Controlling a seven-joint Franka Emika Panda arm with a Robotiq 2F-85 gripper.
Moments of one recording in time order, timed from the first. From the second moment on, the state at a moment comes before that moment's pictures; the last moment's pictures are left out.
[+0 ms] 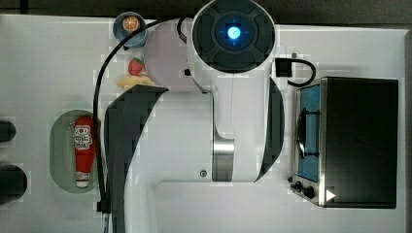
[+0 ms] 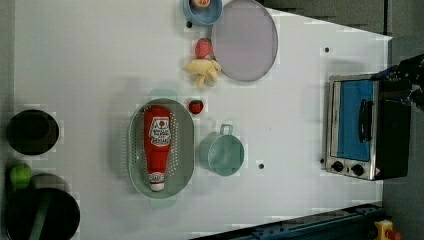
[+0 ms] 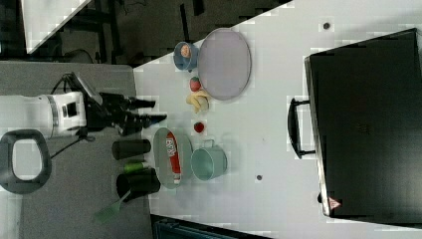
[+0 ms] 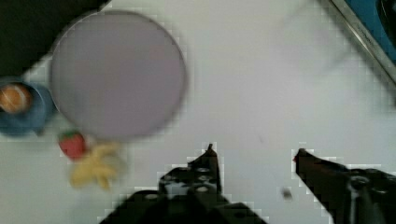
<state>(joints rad) -0.02 0.02 0.02 -1.78 -0.01 0.20 -0.05</state>
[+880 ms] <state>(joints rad) -0.10 -0.24 0.33 -1.89 0.02 0.07 -0.03</state>
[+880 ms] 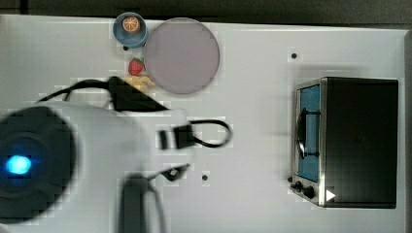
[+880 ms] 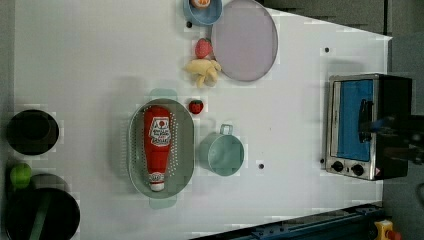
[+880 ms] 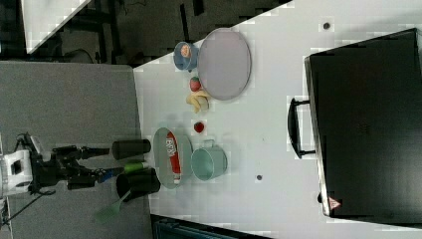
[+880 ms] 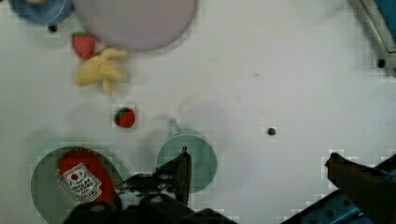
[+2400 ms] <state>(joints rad) -0.04 0.21 0.77 -2.22 -0.09 0.85 -0.01</state>
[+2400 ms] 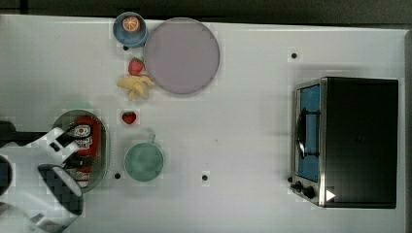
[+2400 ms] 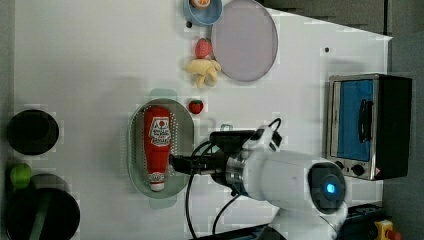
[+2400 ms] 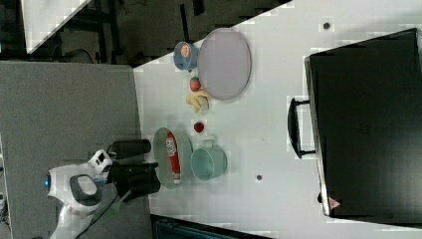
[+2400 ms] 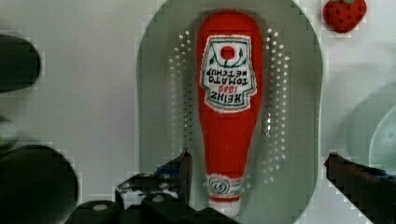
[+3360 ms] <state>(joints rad) -0.02 0.56 0.70 -2.23 -0.31 1.09 0.15</state>
